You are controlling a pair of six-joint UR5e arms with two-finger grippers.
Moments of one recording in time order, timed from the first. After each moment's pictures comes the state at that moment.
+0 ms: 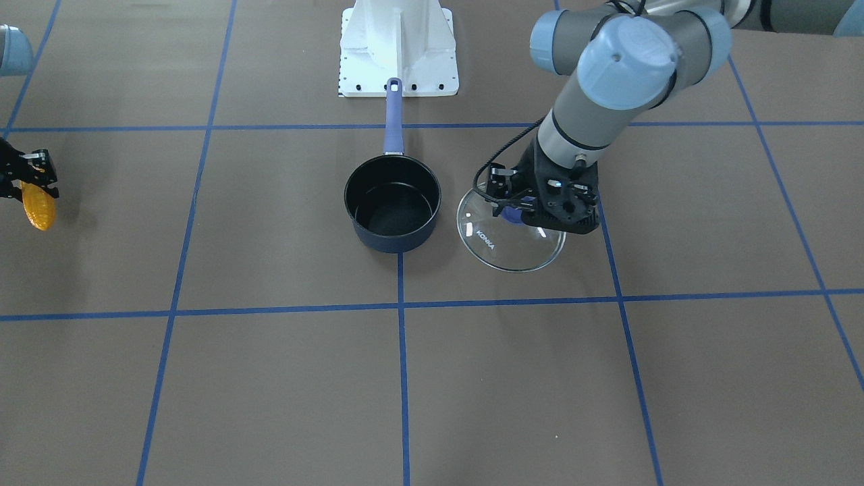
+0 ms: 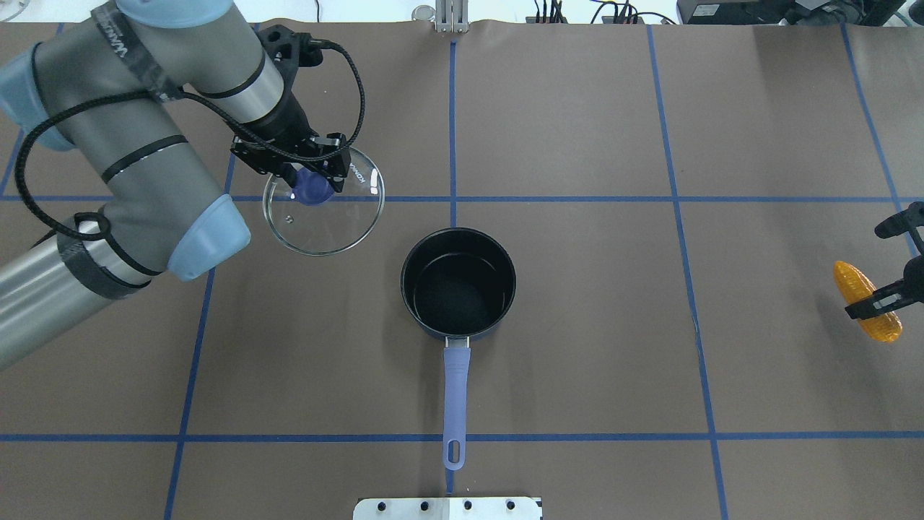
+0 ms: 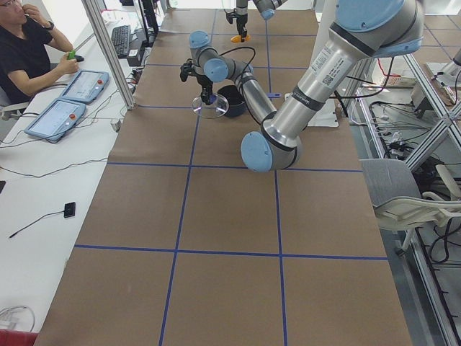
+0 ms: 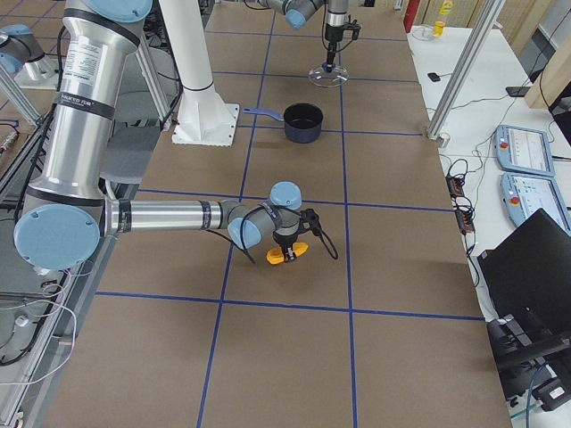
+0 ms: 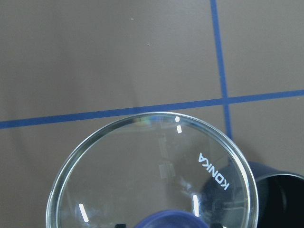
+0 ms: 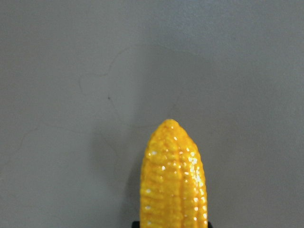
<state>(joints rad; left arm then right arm) -0.85 -2.21 -1.73 -1.50 -2.23 -0.82 0.99 -1.80 1.76 -1.04 2.19 0.37</state>
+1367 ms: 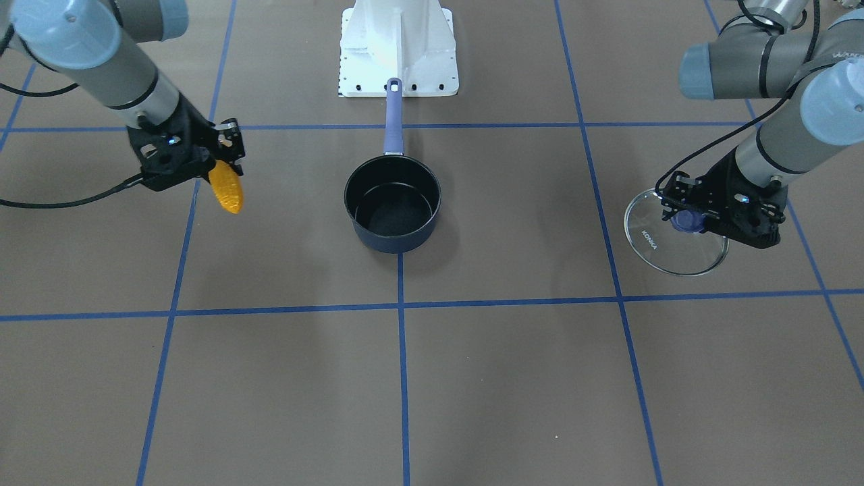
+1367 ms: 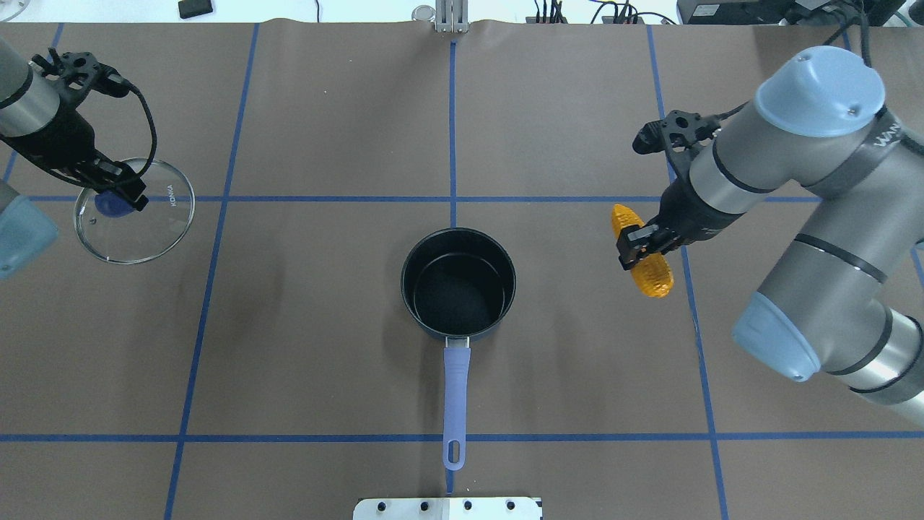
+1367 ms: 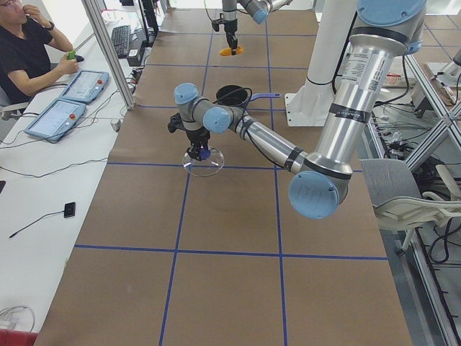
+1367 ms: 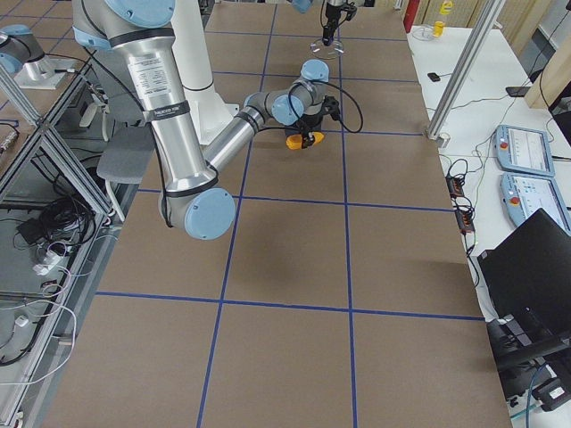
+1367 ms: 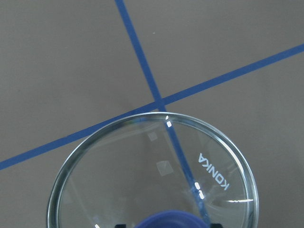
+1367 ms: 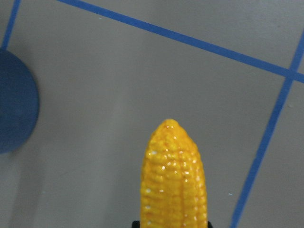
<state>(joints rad) -1.06 -1.85 -1.77 -1.52 -2.29 -0.24 0.76 -1.19 1.99 -1.64 2.22 0.71</state>
